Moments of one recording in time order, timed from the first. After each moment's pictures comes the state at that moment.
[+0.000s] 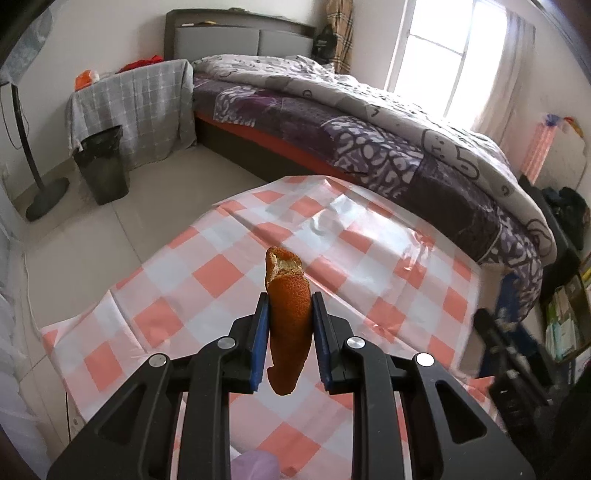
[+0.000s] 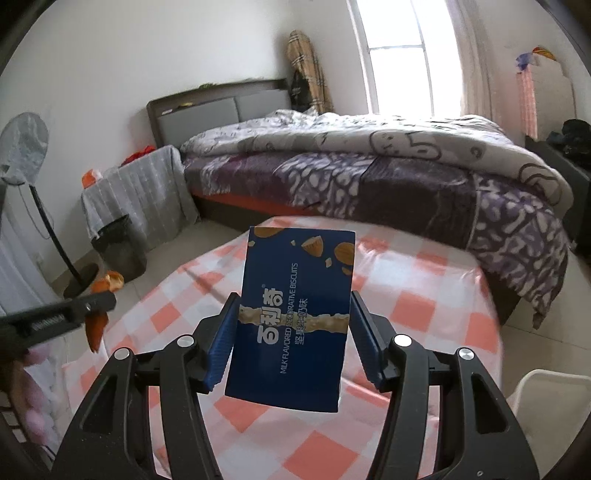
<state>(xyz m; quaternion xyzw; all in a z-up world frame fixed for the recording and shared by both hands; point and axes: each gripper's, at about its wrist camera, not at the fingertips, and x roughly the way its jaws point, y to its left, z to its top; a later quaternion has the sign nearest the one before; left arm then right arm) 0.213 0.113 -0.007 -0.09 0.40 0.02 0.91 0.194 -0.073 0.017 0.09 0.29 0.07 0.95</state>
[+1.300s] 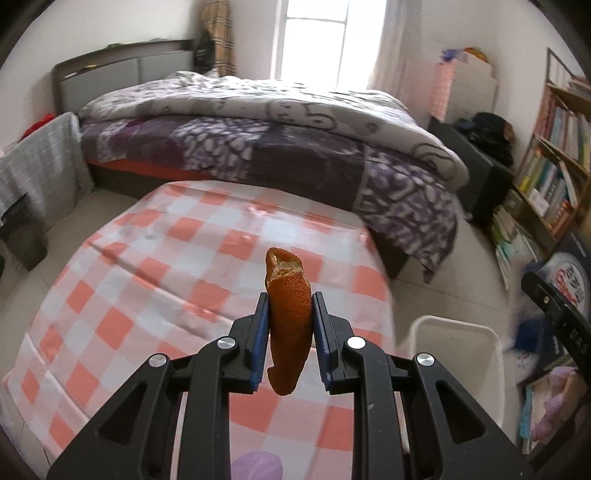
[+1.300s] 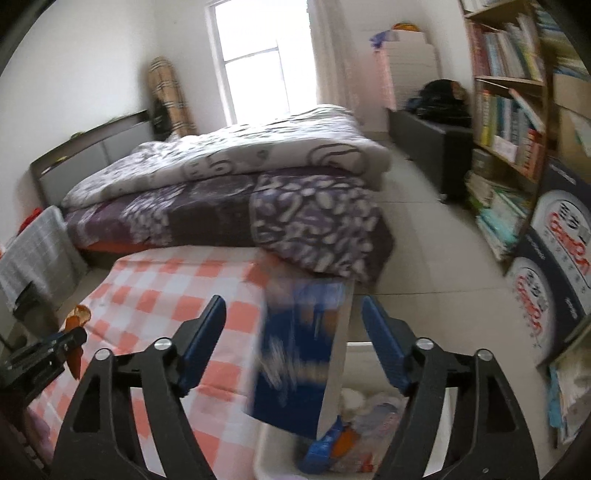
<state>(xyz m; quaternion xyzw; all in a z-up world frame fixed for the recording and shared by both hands) 0.176 -0.102 -0.001 0.01 0.39 -0.16 0.91 0.093 -0.317 0.019 0.14 0.28 -0.18 0.93</state>
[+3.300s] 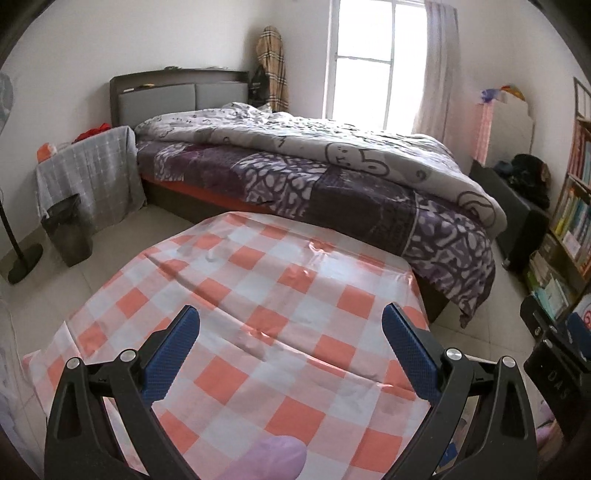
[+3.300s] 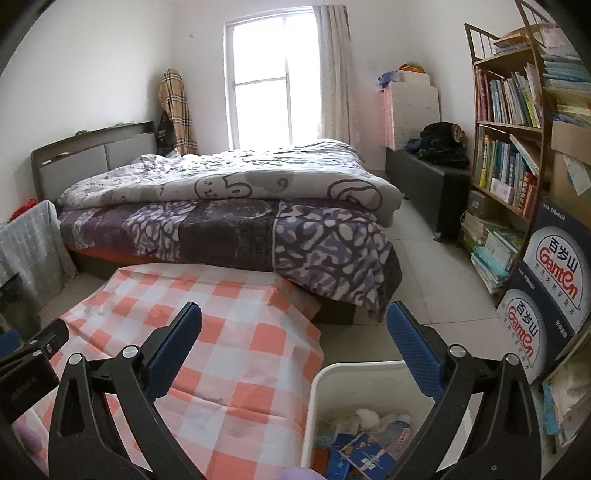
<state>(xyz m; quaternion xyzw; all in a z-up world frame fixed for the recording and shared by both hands) 0.157 -0.053 0.017 -0.02 0.31 -0.05 0.95 0.109 -0.237 0.015 0.07 0.23 -0.18 0.95</state>
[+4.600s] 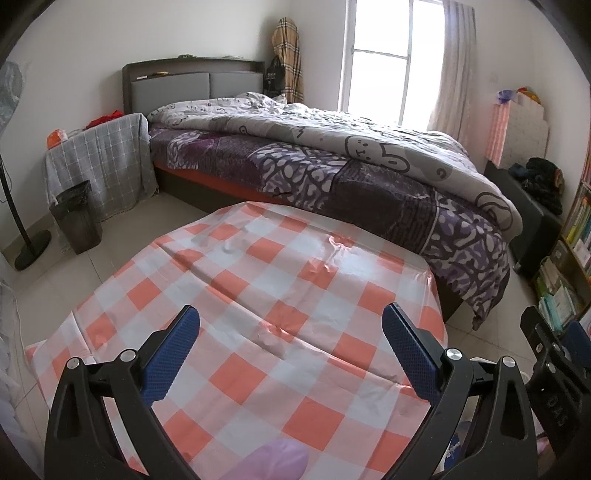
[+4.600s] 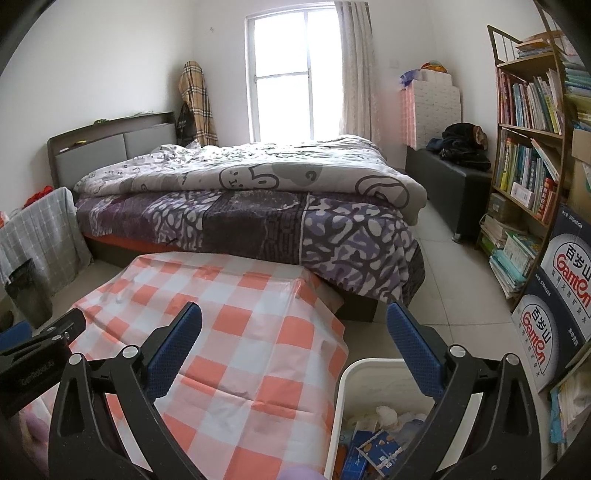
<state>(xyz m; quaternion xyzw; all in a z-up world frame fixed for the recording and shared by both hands) 0.167 -0.034 0.010 -0.03 0.33 -0.02 0.94 0.119 -0.211 0.014 0.06 0.24 -0.15 0.96</state>
